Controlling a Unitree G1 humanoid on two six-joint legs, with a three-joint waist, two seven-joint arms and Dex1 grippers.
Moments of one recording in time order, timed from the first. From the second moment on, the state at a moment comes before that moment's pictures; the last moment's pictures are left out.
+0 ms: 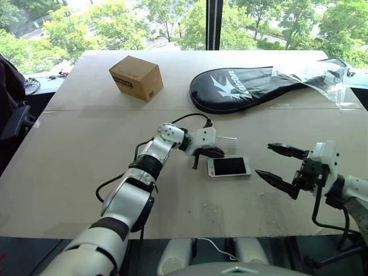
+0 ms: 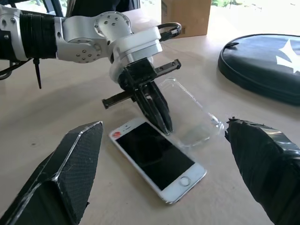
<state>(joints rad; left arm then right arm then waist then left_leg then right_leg) -0.86 0.26 -0.33 0.84 0.05 -0.28 -1.36 0.15 -0.70 -0.22 -0.55 0.64 0.39 0.85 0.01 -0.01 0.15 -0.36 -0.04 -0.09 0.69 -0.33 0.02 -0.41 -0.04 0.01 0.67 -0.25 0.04</state>
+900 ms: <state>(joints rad) -0.72 0.33 -0.26 0.36 -0.15 0.01 -1.38 0.07 -0.77 0.01 -0.42 0.47 0.34 0.99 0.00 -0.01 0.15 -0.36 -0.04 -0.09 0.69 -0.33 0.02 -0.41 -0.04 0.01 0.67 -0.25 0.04</state>
